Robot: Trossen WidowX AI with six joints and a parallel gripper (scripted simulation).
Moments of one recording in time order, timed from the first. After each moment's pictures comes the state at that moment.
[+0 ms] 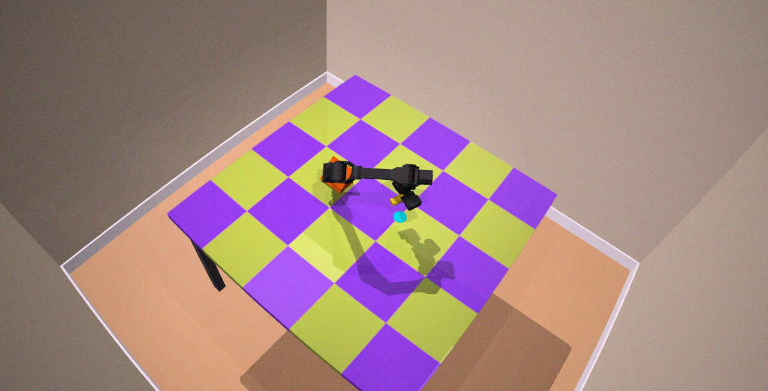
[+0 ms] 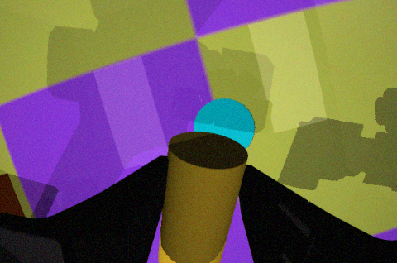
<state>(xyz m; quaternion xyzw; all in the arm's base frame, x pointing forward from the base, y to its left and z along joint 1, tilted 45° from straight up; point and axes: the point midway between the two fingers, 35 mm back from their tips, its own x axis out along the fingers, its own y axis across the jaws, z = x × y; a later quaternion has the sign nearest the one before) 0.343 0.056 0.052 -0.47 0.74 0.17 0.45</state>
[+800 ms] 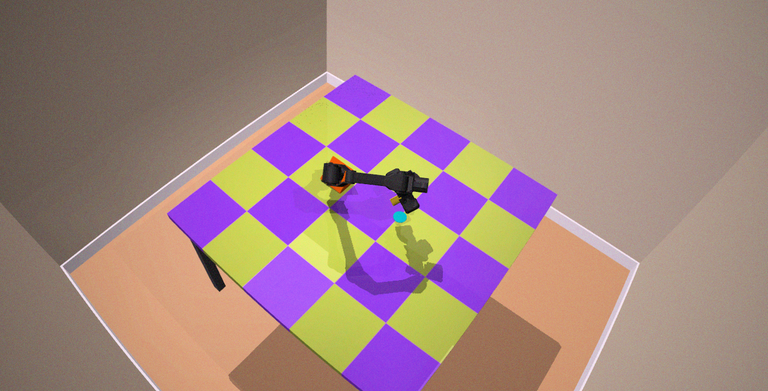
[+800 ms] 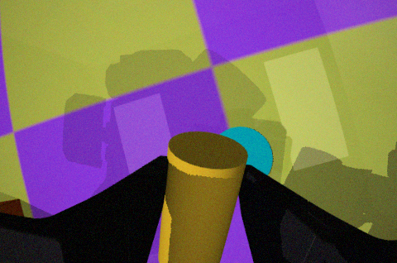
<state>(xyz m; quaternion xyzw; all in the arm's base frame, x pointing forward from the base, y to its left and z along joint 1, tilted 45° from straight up) 0.339 0.051 0.043 -0.42 0.72 0.22 0.50</state>
